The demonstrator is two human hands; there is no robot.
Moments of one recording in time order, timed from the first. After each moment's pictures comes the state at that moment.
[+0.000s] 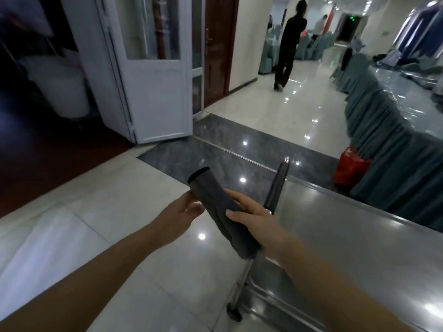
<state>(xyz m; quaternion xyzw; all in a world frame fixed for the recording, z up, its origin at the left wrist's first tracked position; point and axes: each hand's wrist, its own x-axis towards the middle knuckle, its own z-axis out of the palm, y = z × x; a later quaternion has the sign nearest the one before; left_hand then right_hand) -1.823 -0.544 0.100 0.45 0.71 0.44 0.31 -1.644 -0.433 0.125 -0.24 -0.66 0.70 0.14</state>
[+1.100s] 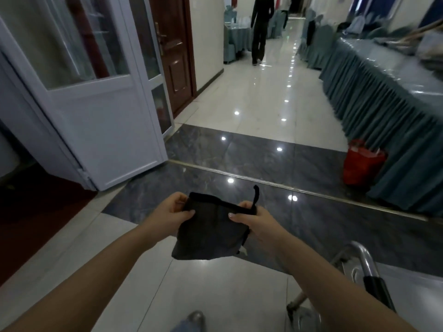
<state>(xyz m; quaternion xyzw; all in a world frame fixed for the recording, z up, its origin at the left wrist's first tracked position) -2.233 -0.100 0.072 0.42 0.70 0.39 0.42 -2.010 0.003 0.041 -0.35 -0.52 0.75 0.23</state>
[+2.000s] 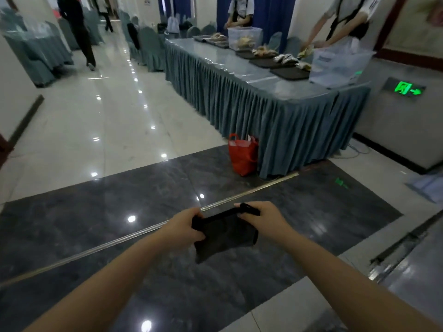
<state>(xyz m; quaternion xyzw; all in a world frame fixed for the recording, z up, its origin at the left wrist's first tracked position) -2.109 0.421 0.042 0.79 0.47 0.07 0.39 -1.876 0.349 0.039 -0.64 -0.57 0.35 0.38</state>
